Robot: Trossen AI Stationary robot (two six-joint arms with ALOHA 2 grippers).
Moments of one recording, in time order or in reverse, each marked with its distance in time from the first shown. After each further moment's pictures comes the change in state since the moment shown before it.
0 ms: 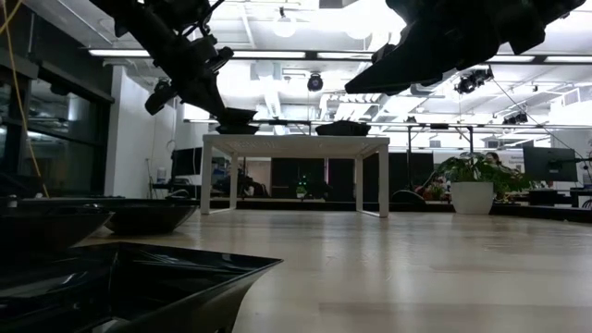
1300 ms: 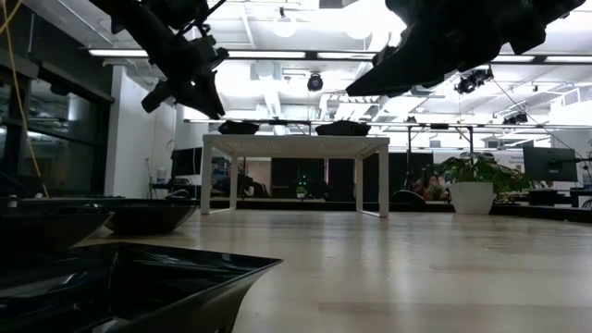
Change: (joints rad) left arm 0.000 -0.020 -0.001 -0.023 -0.061 -0.084; right arm 0.000 0.000 0.000 -0.015 0.000 0.012
